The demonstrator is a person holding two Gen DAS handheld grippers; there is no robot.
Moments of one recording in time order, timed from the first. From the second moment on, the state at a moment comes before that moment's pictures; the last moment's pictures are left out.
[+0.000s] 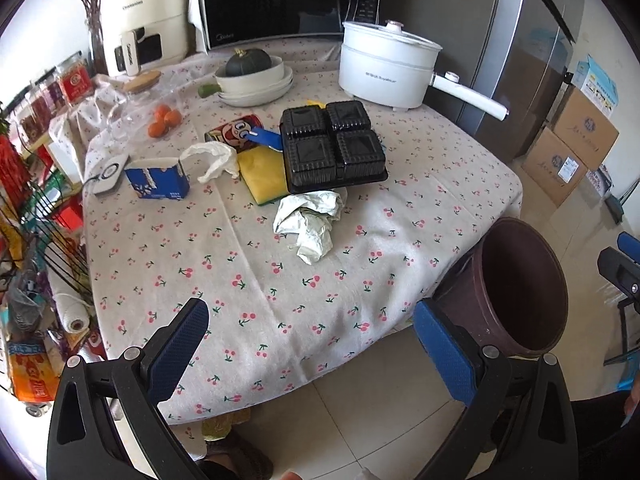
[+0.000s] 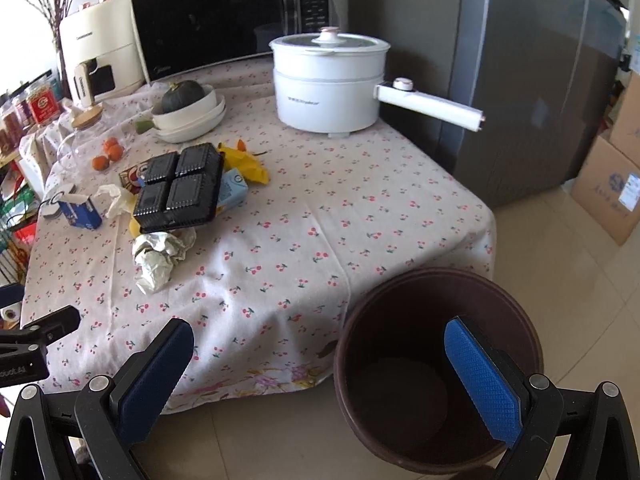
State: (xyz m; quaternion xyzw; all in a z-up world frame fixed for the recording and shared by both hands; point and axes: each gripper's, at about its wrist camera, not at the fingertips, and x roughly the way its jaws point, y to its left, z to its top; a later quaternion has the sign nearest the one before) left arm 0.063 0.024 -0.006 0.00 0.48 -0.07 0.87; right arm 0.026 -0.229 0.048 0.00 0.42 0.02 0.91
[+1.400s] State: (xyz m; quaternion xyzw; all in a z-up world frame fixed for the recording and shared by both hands) left arm 0.124 0.070 -0.044 -0.03 0.53 -0.12 0.84; right arm 0.160 -0.218 -0.023 0.05 0.51 0.05 0.86
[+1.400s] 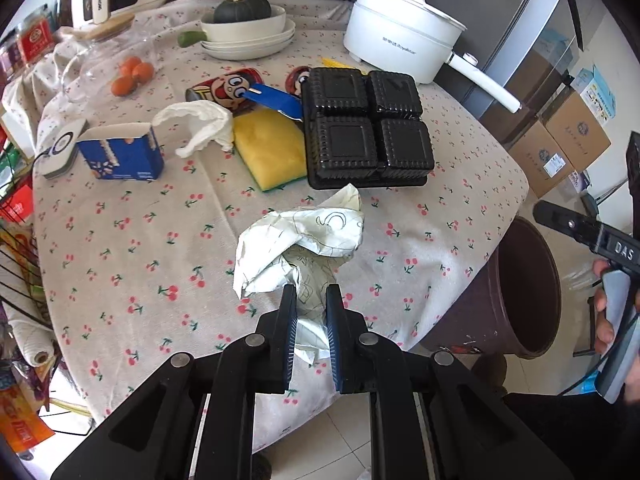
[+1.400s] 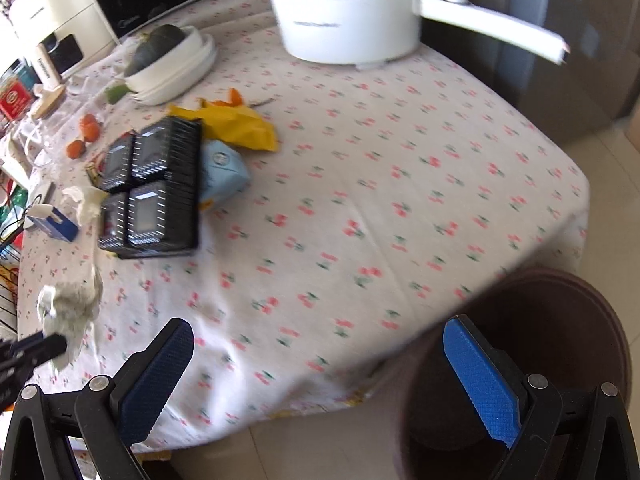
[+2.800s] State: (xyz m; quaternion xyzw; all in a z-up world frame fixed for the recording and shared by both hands) left arm 0.124 0.079 -0.014 -0.03 0.48 -0.10 0.87; right arm 0.198 -0.181 -0.033 0.13 0.49 0.14 0.85
